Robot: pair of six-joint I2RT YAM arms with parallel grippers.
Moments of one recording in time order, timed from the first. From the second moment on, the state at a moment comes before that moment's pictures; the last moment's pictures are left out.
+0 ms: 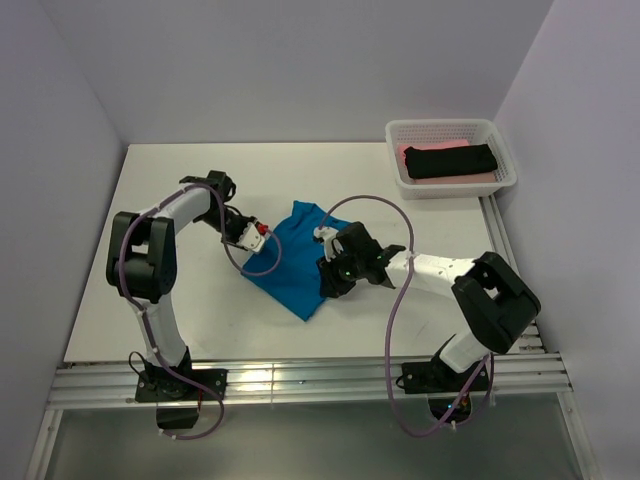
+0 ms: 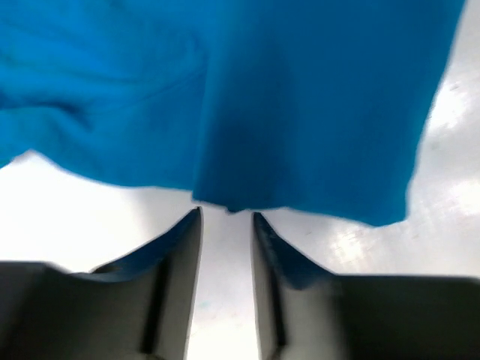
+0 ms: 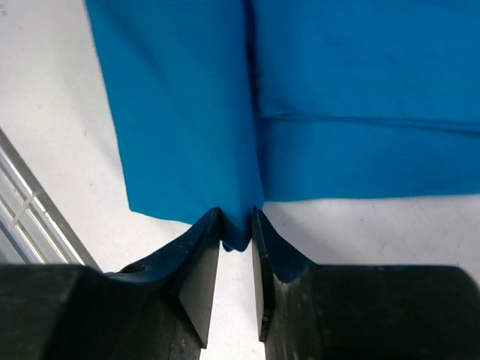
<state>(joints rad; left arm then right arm) -0.20 1.93 1.37 -0.99 0.69 1.98 0.71 1.54 0.77 -0.12 -0.39 0.14</state>
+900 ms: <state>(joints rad) -0.10 1.78 1.40 -0.84 0.84 1.68 0.70 1.30 0.74 -0.11 -0.16 0.34</state>
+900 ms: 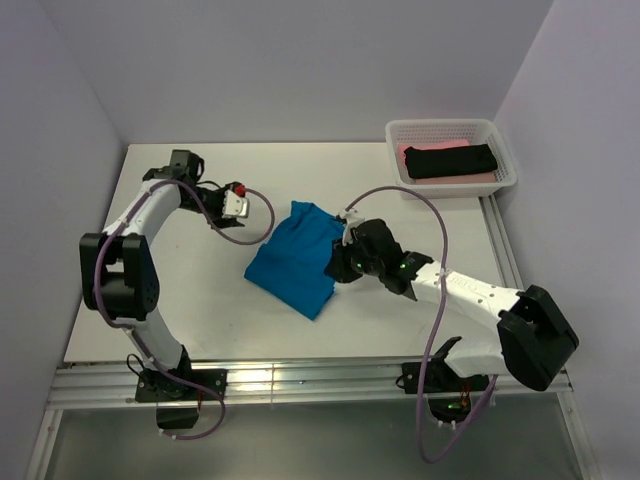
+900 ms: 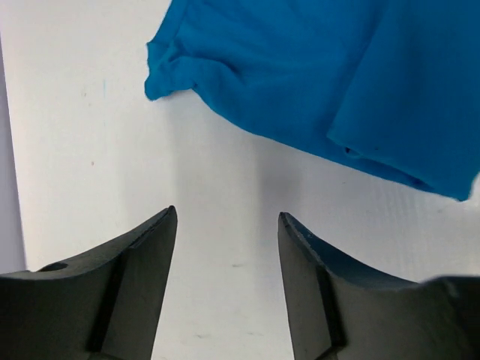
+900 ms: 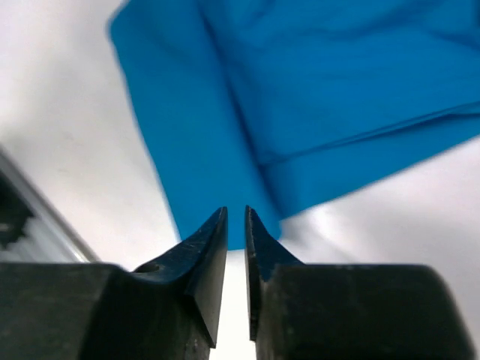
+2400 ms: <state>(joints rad) -0.26 1.97 1.35 -0.65 0.83 0.92 0.79 1.79 0.60 0.74 -0.05 1.04</state>
